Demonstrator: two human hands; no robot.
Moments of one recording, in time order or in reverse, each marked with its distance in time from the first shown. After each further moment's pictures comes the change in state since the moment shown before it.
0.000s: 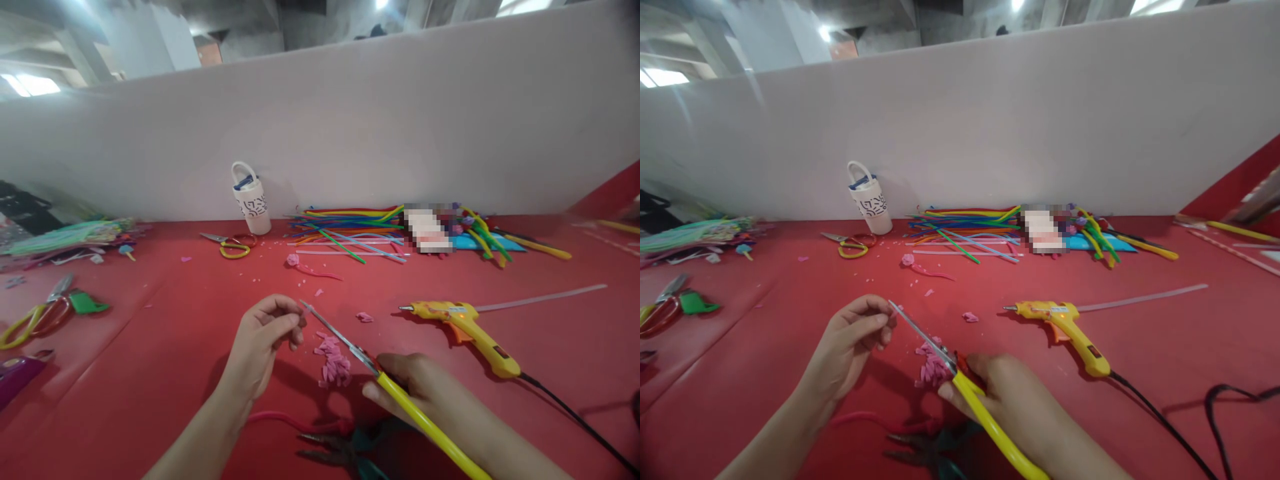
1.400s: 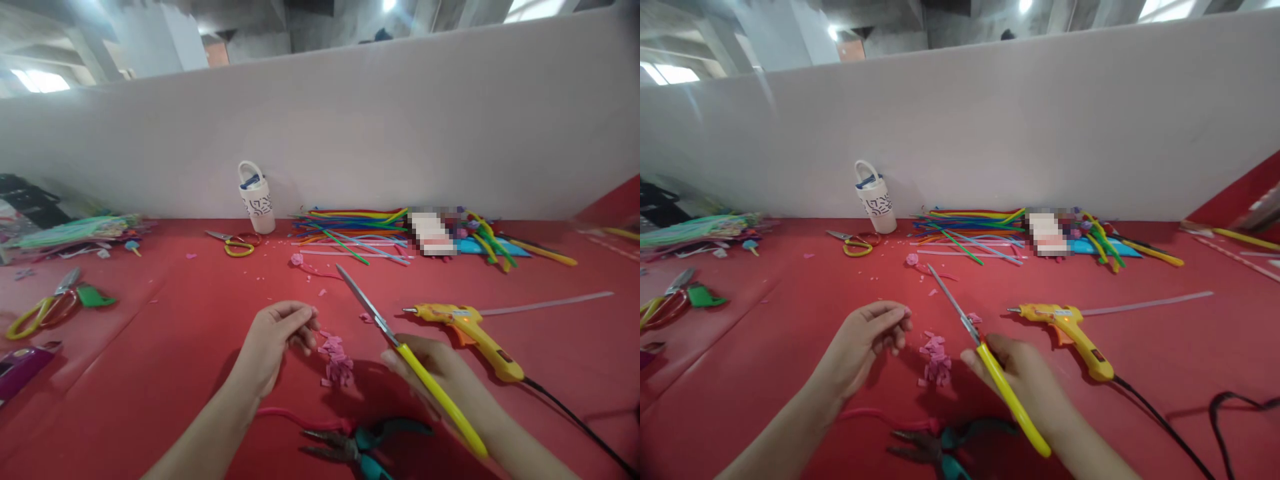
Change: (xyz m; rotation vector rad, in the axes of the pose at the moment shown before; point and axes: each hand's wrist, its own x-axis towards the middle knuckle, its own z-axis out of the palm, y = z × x) left_hand 0.004 -0.008 0.001 0.319 -0.036 -0.051; right_hand 0.007 0.007 -0.002 0.247 0.221 0.043
